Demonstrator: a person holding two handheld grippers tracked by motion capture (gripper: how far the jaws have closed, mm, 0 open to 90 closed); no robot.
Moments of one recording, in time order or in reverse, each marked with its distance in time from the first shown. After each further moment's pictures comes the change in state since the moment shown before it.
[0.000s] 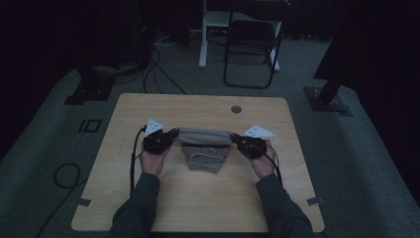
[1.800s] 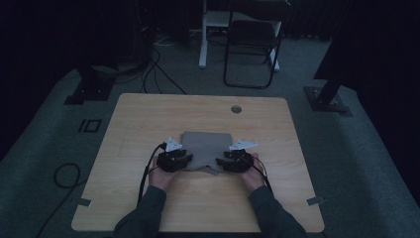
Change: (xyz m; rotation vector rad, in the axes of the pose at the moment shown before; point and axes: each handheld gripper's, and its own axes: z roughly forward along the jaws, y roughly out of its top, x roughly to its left) left arm -0.039 -0.045 0.022 0.233 -0.047 0.111; right arm 0.033 -0.042 0.034 0.228 0.136 0.077
